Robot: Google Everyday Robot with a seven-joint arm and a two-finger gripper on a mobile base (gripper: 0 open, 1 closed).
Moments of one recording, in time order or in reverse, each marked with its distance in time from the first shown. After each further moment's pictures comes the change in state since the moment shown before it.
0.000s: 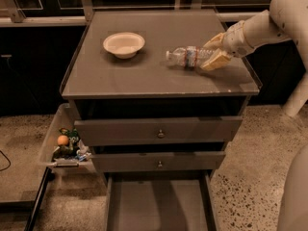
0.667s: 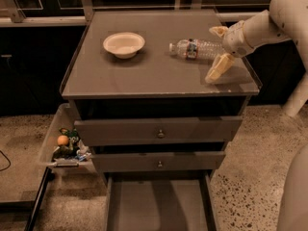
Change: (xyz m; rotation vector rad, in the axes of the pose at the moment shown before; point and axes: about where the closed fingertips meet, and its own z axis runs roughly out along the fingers) arm 0.000 0.000 0.000 0.000 0.000 0.000
